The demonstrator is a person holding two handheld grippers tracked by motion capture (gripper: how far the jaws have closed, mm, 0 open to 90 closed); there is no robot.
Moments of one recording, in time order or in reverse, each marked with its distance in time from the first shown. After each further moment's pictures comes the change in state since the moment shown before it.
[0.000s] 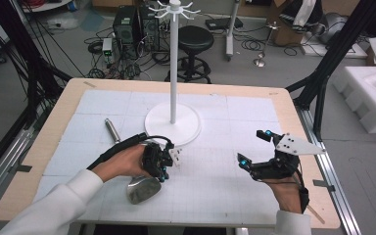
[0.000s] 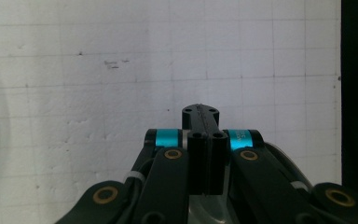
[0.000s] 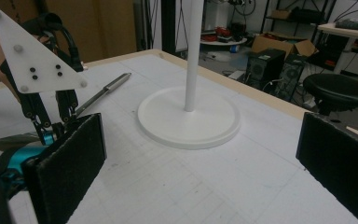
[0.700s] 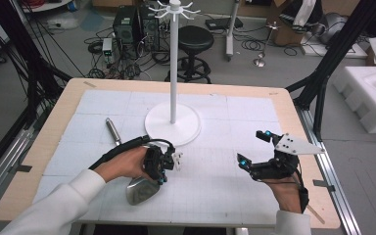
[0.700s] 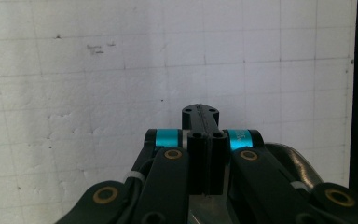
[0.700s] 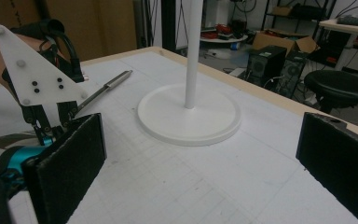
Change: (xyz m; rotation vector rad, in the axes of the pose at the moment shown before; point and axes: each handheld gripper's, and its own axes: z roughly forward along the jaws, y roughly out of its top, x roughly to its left) left arm 0.000 -0.001 0.009 0.069 -0.023 0.008; right arm -0.001 -0.002 0.001 0.011 0.003 0.005
